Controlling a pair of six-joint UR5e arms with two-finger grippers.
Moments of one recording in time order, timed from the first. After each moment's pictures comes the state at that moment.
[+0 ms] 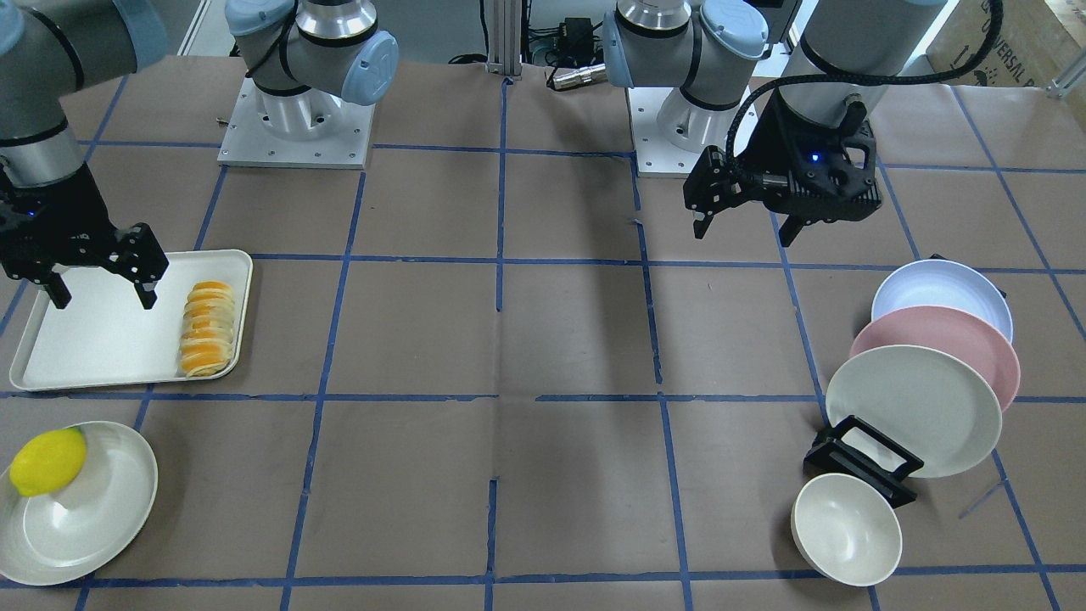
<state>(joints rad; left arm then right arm) -1.52 -1.54 -1.65 -1.48 1.53 0.11 1.15 -1.65 2.08 -2.36 -1.46 -0.48</state>
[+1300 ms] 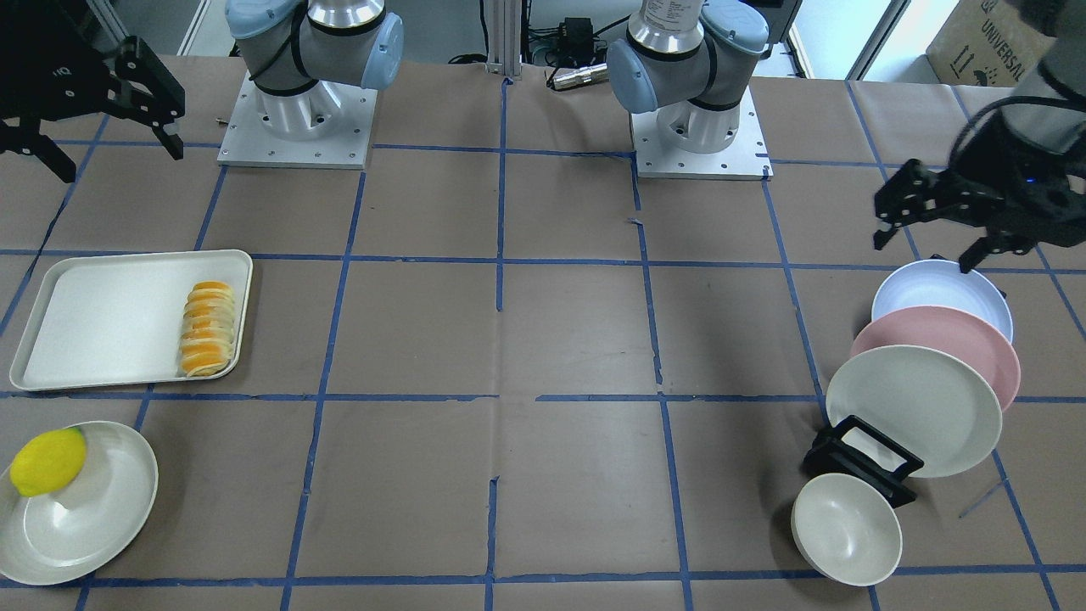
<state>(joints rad) -1.04 -1.57 -1.64 -1.48 1.51 0.85 1.38 -1.57 1.42 -1.40 -1.52 -0.47</state>
